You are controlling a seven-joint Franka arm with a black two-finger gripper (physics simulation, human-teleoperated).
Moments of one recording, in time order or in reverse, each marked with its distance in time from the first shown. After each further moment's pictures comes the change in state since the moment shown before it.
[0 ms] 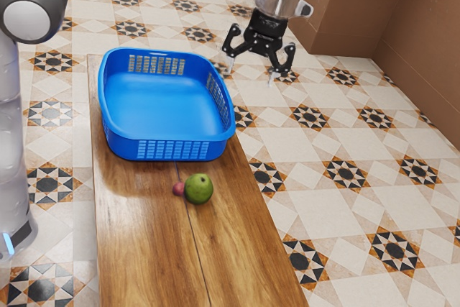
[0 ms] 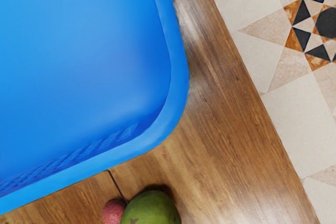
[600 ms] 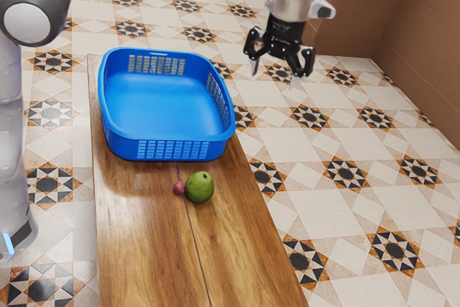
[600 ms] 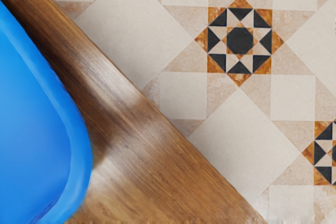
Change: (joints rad) arm -0.039 0.025 -0.019 0.030 0.069 0.210 0.153
